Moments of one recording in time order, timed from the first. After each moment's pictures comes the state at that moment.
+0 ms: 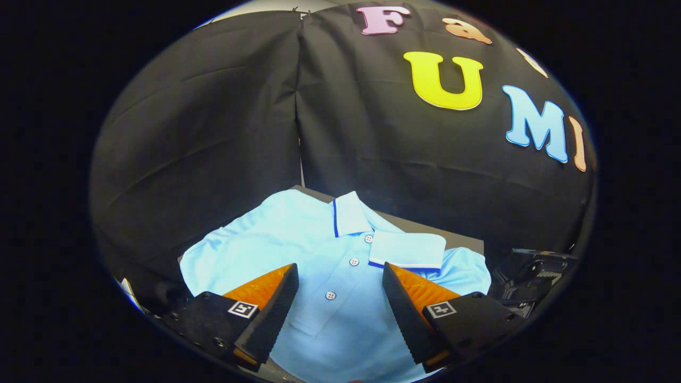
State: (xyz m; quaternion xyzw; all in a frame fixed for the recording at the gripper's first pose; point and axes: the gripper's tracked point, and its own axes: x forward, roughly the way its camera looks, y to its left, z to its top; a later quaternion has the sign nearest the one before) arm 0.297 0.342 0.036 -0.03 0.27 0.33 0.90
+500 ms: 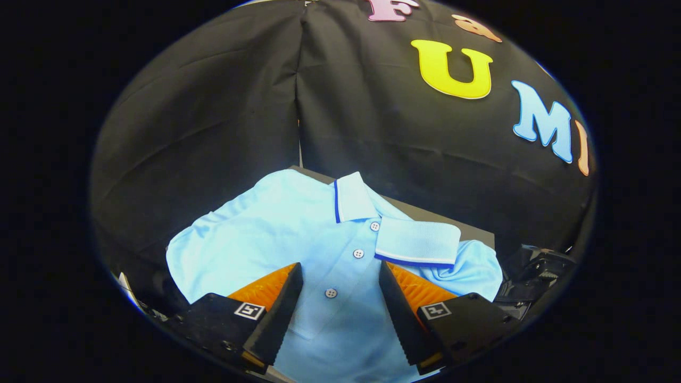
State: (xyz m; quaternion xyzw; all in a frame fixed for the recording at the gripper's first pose) arm 0.300 0.344 0.025 -0.06 0.31 0.33 0.89
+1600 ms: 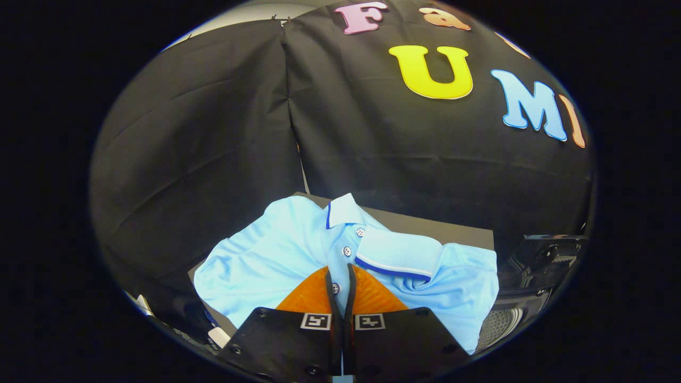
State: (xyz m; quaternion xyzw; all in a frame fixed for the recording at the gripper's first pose) arm 0.299 0.333 0.049 0.03 0.27 0.34 0.90
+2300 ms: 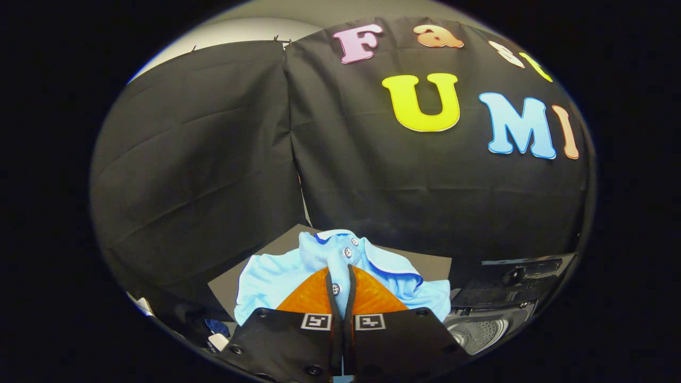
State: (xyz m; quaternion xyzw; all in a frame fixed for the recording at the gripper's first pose) arm 0.292 0.277 0.121 0.05 0.20 0.33 0.92
